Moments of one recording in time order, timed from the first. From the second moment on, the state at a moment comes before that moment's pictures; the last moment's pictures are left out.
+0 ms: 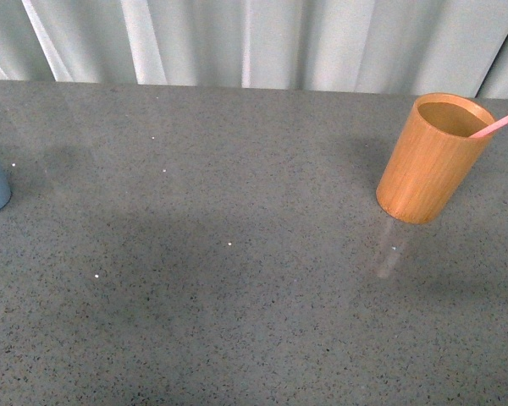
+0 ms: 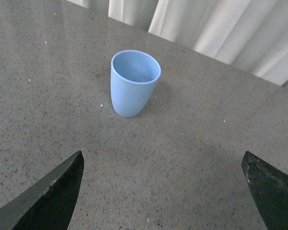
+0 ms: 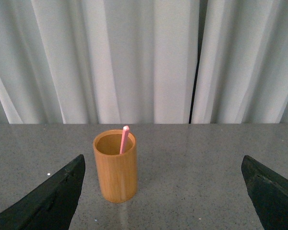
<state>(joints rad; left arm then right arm) 0.07 0.36 0.11 -0.10 -0.15 -0.27 0.00 0.00 0.02 0.00 0.00 0.00</state>
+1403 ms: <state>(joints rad) 0.34 1.74 0.98 -0.09 0.06 0.10 0.00 0.00 0.02 0.00 0.00 0.00</state>
